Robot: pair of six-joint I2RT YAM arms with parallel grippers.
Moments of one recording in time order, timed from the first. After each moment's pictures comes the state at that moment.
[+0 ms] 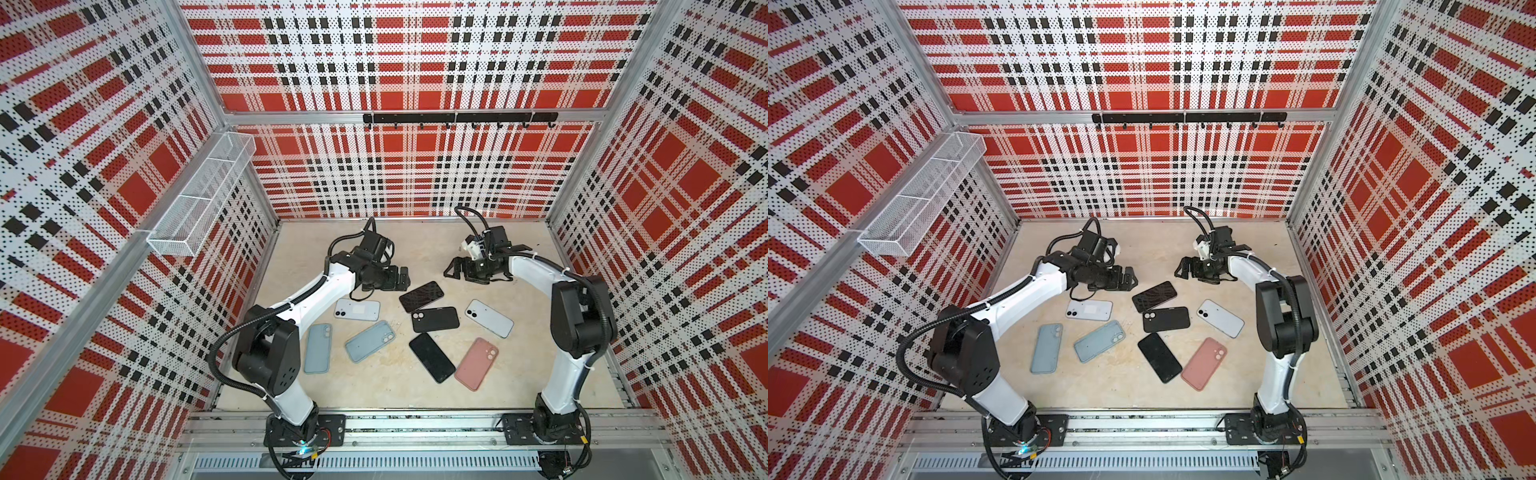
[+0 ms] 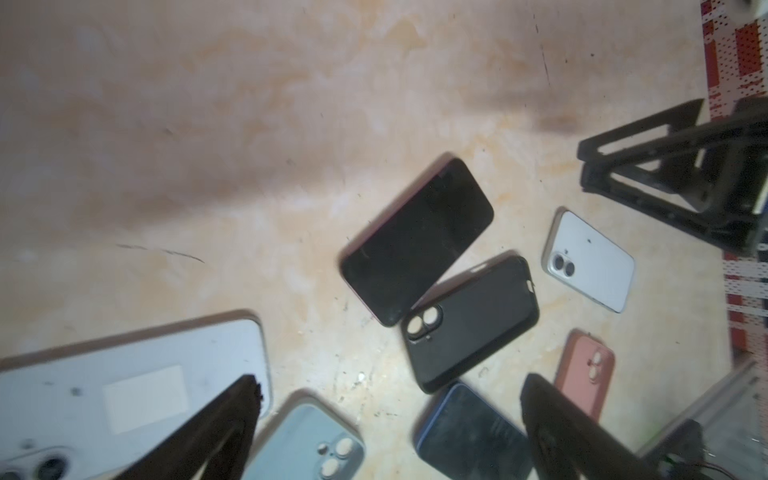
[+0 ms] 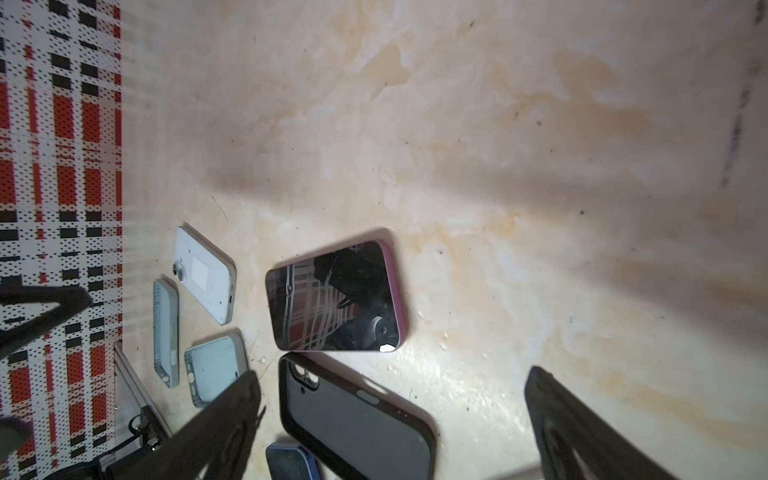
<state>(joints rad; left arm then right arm) -0.49 1.68 1.30 -0.63 0.25 -0.43 0.24 1.93 1.38 -0.55 -0.52 0.23</state>
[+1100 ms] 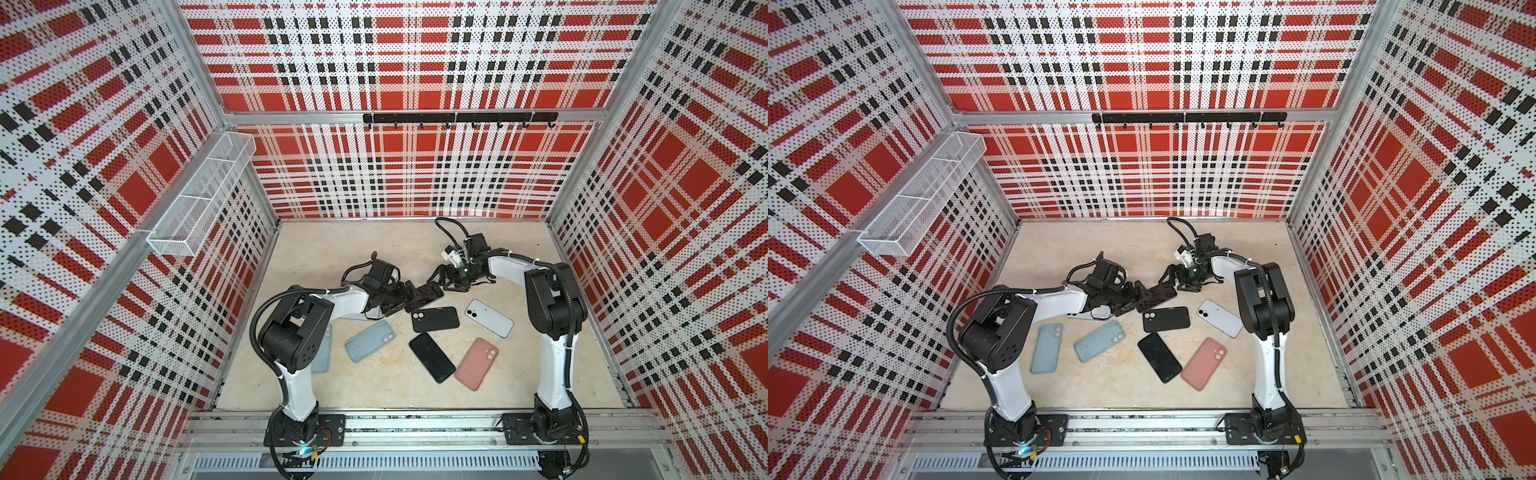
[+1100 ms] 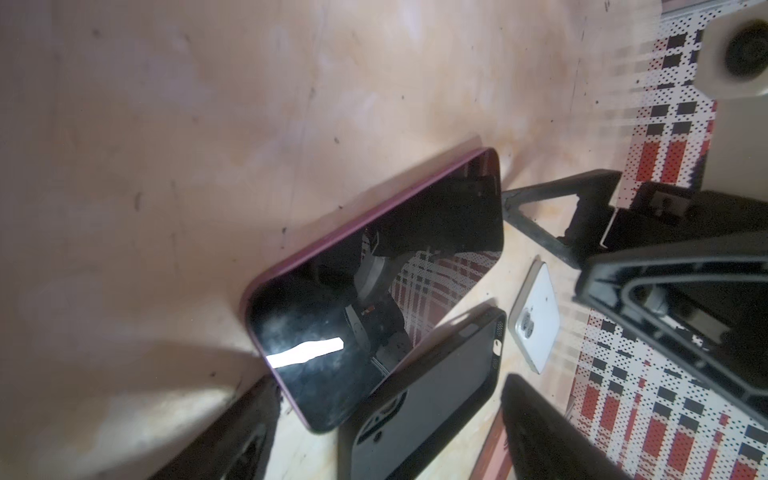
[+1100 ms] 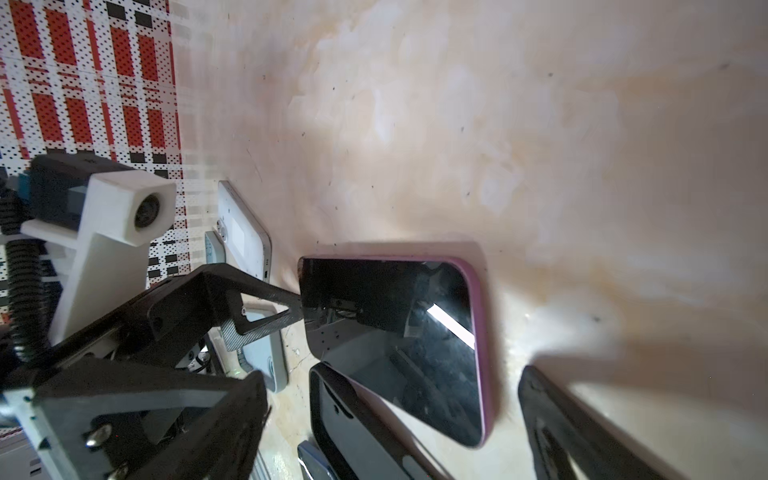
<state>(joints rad) -0.51 1.86 1.02 -0.03 0.43 -0.87 0.29 2.13 1.46 -0.51 -0.76 0.23</state>
